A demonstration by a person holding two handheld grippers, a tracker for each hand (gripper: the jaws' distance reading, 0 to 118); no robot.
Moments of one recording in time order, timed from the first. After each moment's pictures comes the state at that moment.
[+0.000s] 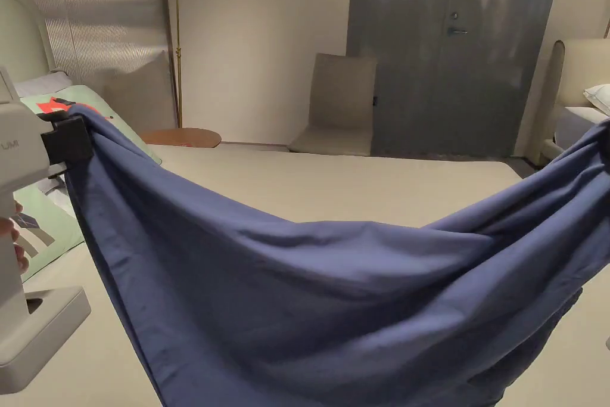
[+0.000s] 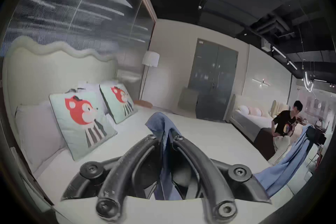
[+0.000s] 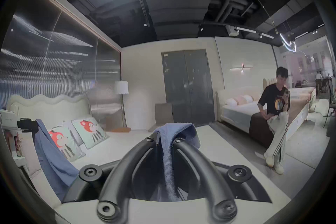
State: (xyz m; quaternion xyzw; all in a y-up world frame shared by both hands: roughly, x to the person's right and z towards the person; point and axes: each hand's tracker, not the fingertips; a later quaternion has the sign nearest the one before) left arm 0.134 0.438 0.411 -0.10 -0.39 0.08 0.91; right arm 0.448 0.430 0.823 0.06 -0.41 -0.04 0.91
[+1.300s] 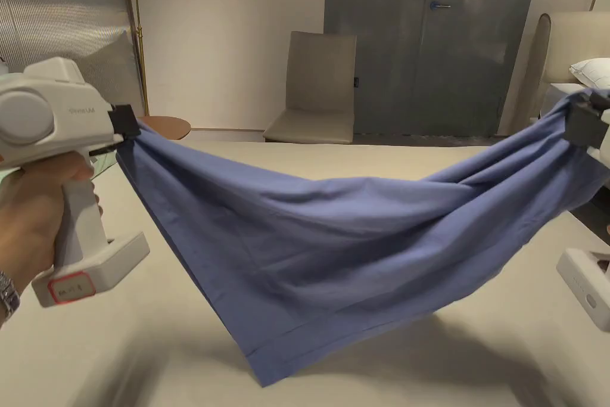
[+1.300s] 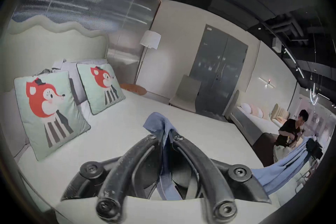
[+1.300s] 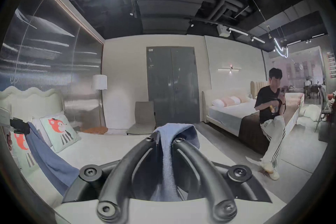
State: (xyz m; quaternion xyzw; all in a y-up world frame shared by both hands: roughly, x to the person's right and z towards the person) left arm 0.345 0.381 0.257 -0.20 -0.38 0.09 0.90; right arm 0.636 0.383 0.705 0.01 -0.48 -0.04 0.88
